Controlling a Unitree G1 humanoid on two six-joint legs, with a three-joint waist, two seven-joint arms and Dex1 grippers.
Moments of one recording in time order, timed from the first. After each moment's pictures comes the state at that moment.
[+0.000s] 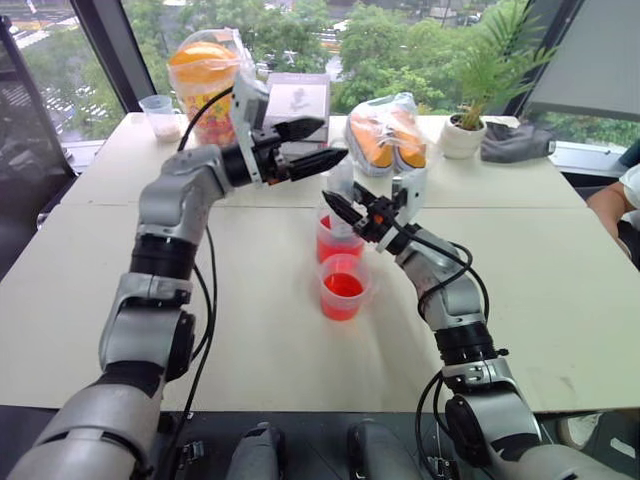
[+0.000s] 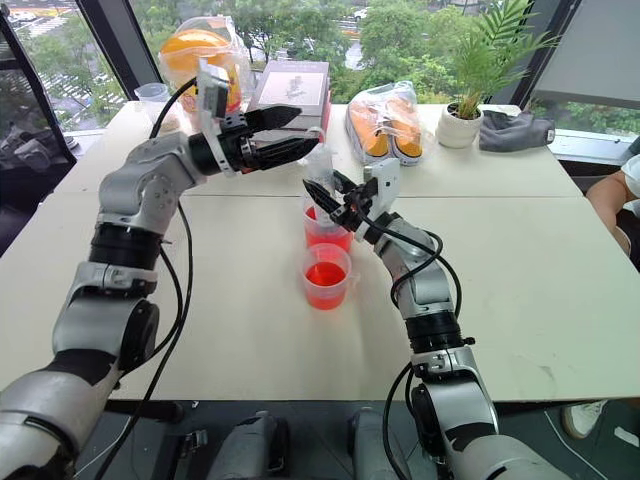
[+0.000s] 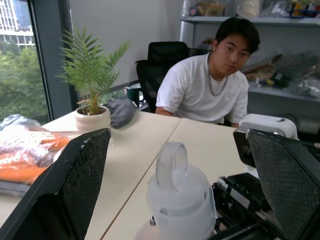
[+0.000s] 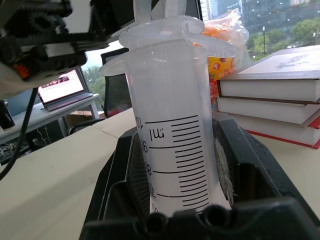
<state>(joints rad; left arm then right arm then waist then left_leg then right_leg) -1.14 0.36 0.01 0.58 -0.49 0.36 -1.10 -0.66 -0.16 0.00 0.24 0.32 0.10 0.67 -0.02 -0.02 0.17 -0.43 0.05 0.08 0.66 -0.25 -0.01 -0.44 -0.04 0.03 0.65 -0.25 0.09</state>
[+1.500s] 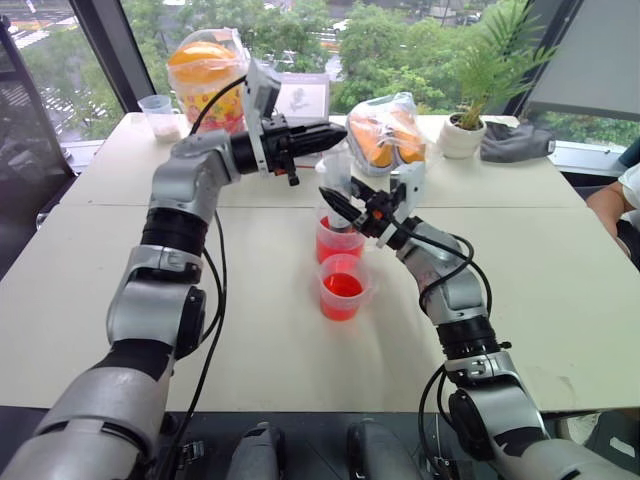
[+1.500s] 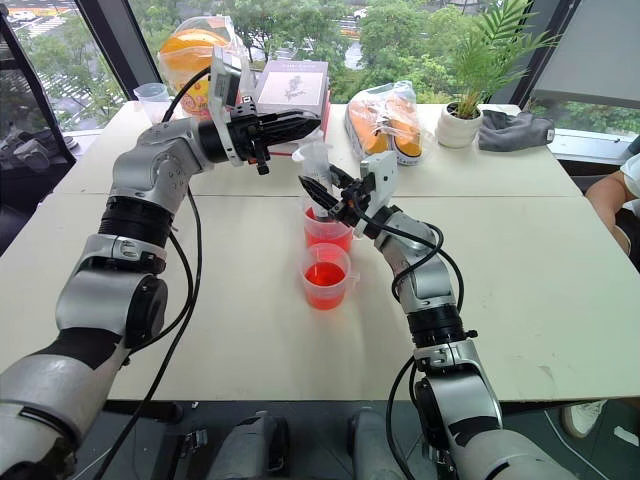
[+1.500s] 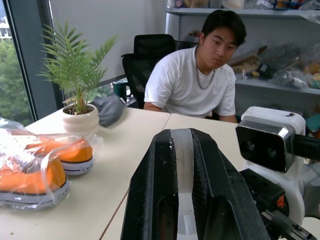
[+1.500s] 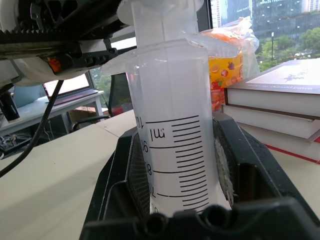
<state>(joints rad) -1.25 0.35 0.02 0.74 -0.42 0.31 -1.18 -0.69 -0.18 0.02 0.27 0.31 0.08 0.69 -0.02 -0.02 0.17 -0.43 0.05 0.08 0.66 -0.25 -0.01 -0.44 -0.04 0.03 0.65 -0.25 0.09</state>
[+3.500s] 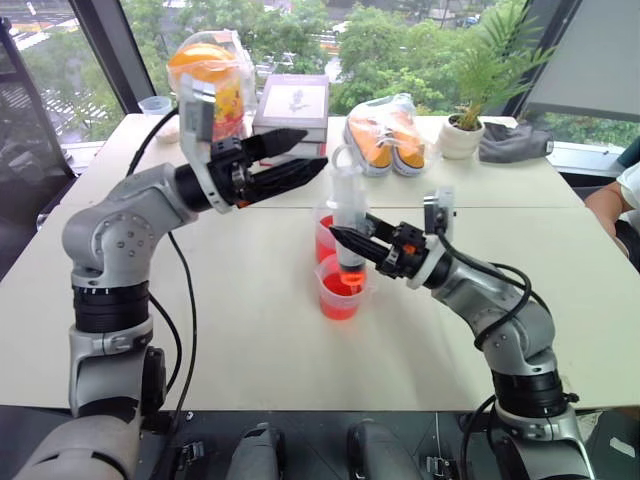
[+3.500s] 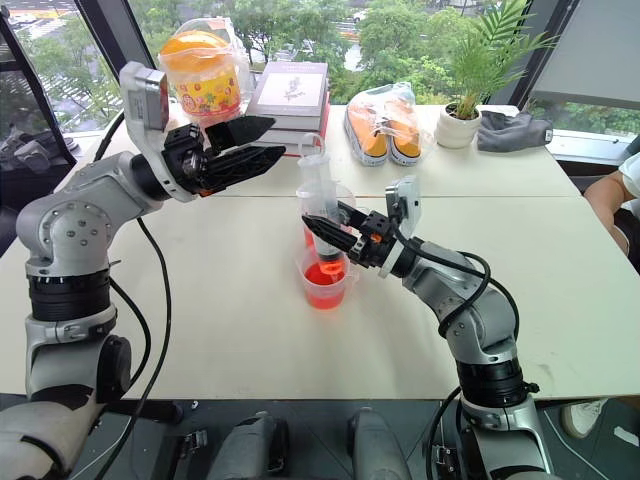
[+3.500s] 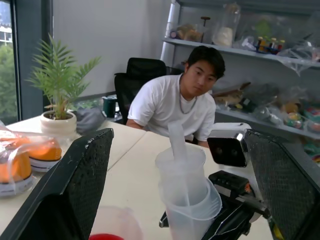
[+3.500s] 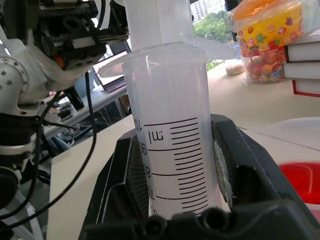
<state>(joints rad) -0.87 0.49 0.18 -0.08 -0.84 0.84 -0.91 -0.43 -0.34 0.00 -0.31 0.64 0.54 0.67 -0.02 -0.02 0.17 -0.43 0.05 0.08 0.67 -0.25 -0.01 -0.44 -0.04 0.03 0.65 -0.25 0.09</state>
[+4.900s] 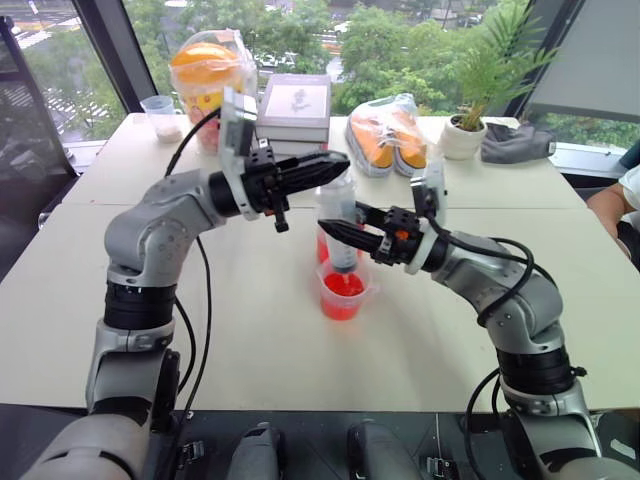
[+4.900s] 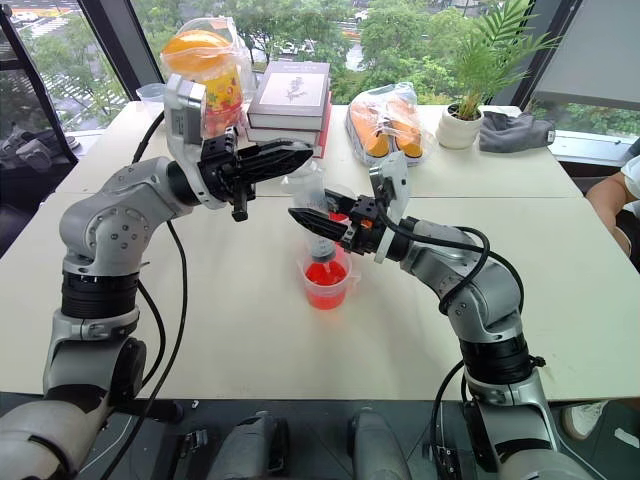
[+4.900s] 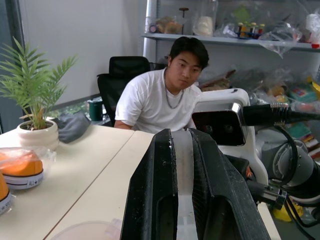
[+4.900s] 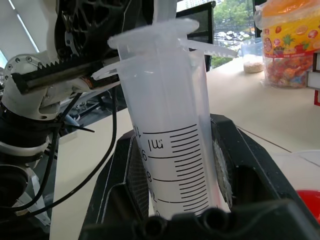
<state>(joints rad) -0.85 0.43 0.05 -0.07 -0.74 0.69 -0.97 -0.57 -0.42 0.02 -0.31 0.68 0.66 0.68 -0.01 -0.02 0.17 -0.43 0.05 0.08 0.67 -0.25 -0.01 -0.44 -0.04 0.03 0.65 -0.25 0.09</state>
